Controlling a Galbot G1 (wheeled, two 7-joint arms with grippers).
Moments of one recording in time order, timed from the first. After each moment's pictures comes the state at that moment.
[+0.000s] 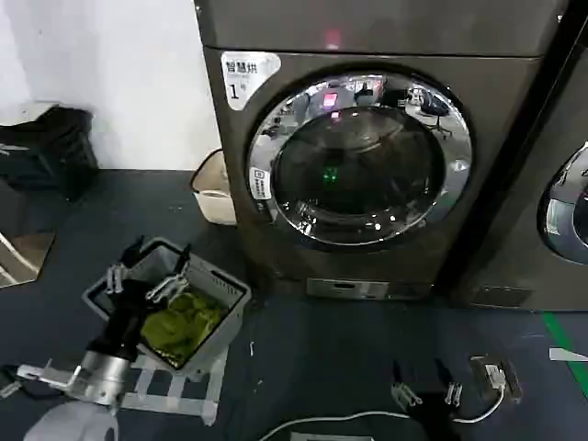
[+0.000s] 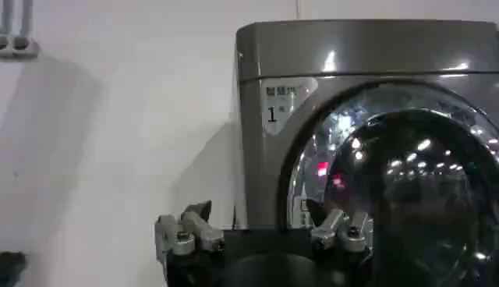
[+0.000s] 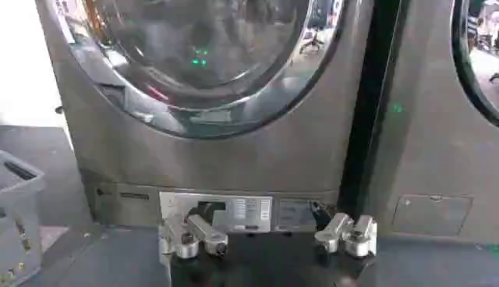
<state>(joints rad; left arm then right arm) 1.45 -1.47 -0.78 -2.30 -0.22 0.10 0.33 -1.83 1.52 0.65 2.23 0.06 -0.08 -0.09</state>
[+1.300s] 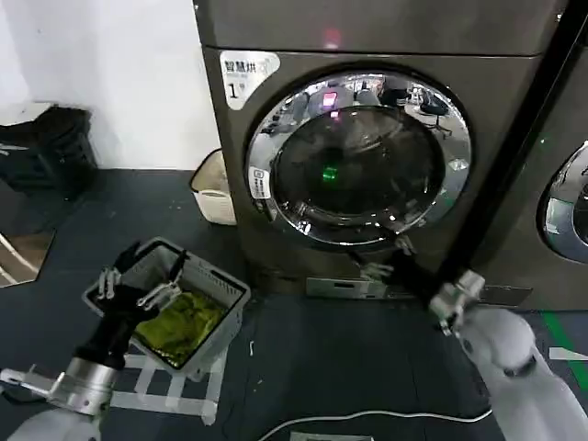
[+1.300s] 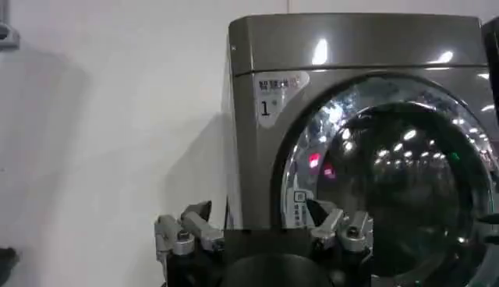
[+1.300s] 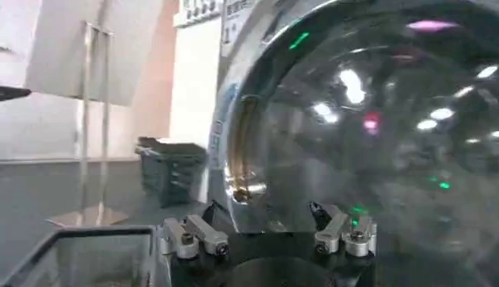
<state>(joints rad) 1.49 -1.41 -0.82 -2.33 -0.28 0.13 0.34 -0.80 1.03 0.27 1.72 0.53 -0.15 -0.51</state>
